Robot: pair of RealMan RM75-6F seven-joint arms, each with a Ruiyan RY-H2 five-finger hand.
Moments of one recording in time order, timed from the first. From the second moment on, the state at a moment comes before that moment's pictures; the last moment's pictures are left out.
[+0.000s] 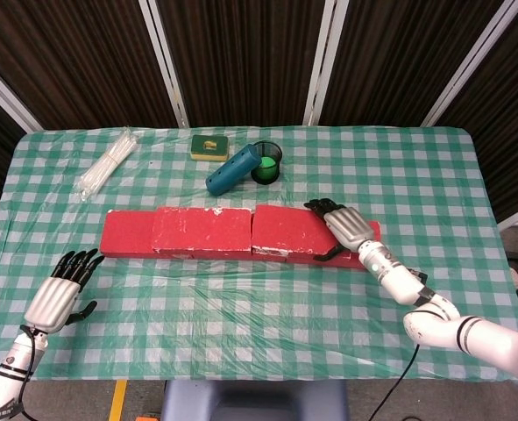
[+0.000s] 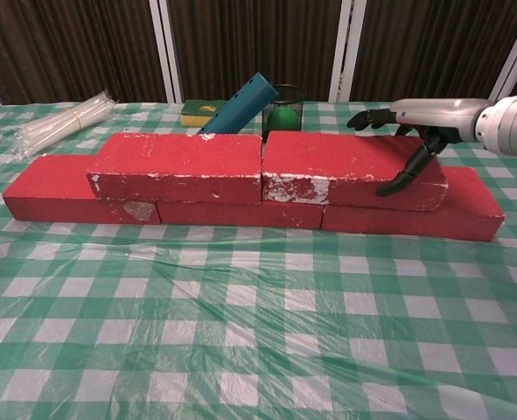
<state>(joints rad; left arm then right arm) -0.30 -1.36 0.03 -1.21 1.60 1.34 -0.11 0.84 -1.40 0.15 -1.25 -1.27 0.67 0.13</state>
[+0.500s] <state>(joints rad) -0.30 -1.35 0.03 -1.22 1.61 1.35 -0.12 0.83 -1.36 0.14 -1.30 -1.28 0.68 0.12</state>
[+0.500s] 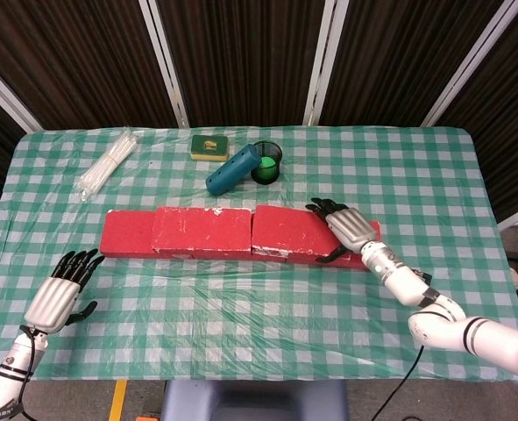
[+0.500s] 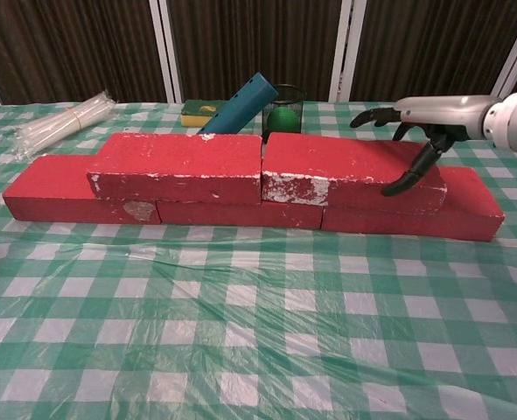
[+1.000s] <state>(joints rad) -0.29 -1.35 0.04 -1.24 1.62 1.37 -0.09 0.63 -1.16 0.05 -1.33 -1.49 0.98 0.32</state>
